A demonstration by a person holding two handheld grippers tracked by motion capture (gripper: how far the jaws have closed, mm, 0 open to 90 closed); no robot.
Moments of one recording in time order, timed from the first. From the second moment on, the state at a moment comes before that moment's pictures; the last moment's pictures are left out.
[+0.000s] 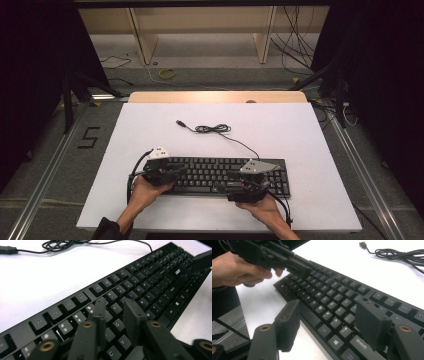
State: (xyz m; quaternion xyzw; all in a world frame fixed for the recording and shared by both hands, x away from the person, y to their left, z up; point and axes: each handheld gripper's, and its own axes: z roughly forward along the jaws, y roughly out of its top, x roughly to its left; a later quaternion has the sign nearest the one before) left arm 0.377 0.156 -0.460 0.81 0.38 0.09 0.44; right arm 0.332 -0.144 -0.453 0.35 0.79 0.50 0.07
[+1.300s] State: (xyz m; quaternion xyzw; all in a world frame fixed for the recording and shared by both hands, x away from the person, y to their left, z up) left arm 0.395 0.140 -0.475 0.84 0.39 0.07 0.38; right arm 0.320 -0.156 -0.452 0.35 0.79 0.50 0.07
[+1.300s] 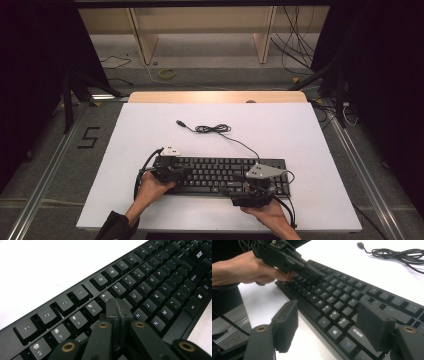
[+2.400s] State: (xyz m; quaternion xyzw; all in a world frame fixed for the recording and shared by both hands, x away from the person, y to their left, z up) left arm 0.388 0.151 -0.457 0.80 0.40 0.07 0.43; right arm 0.320 -0.160 -0.450 0.35 0.79 0.50 0.08
